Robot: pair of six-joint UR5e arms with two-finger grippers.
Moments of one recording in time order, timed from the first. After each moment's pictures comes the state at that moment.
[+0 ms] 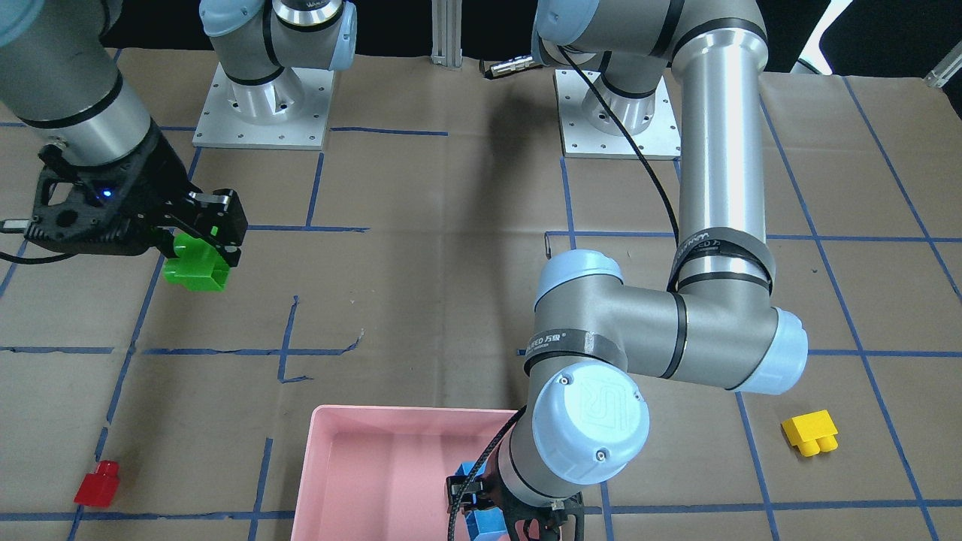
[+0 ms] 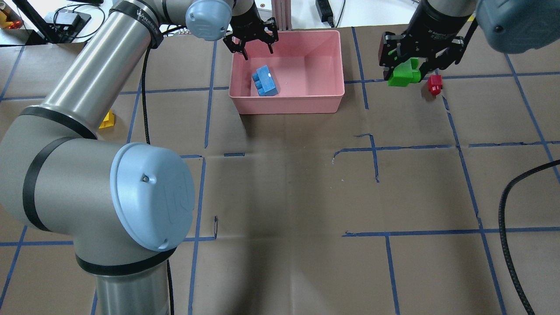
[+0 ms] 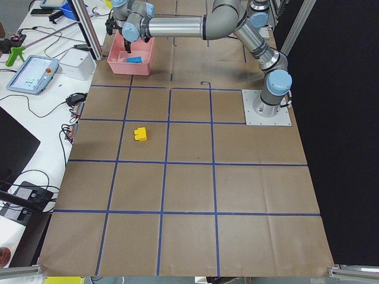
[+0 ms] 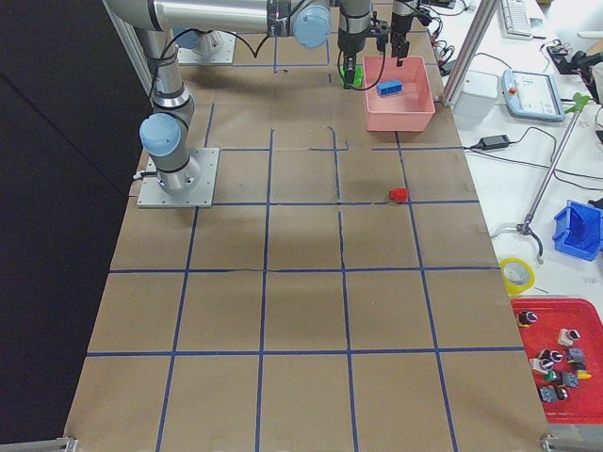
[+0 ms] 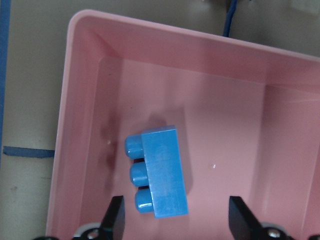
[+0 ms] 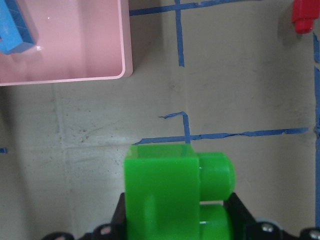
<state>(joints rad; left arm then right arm) -1.74 -2.40 -0.87 -1.32 1.44 -0.30 1.56 -1.42 1.47 -1.68 -1.48 0.07</state>
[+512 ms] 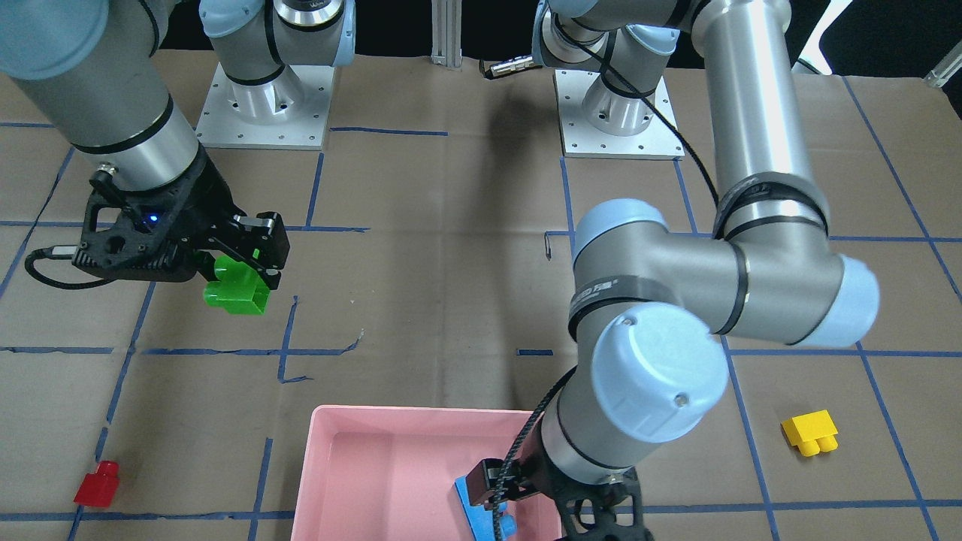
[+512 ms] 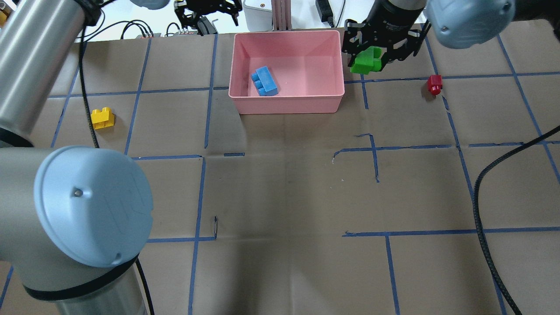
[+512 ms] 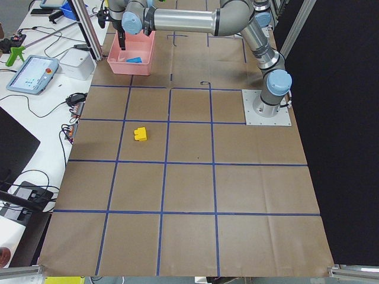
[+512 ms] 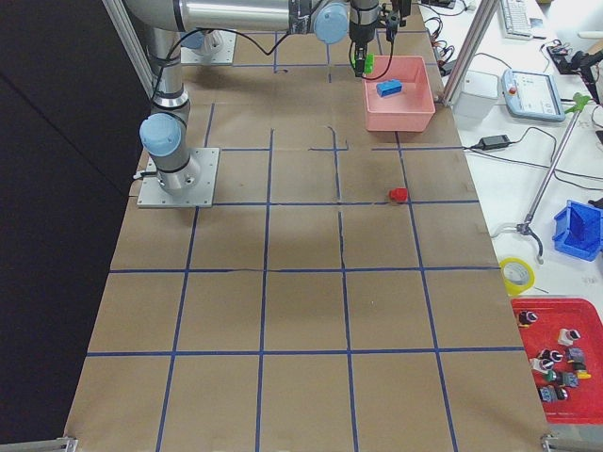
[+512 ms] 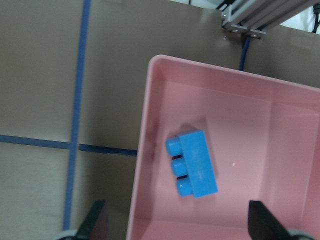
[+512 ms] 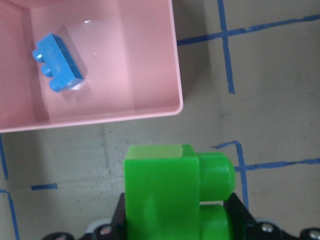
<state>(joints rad) -1.58 -2.24 -0.90 -1.46 1.44 -0.15 1.65 -1.30 1.40 -1.81 -1.42 0.23</state>
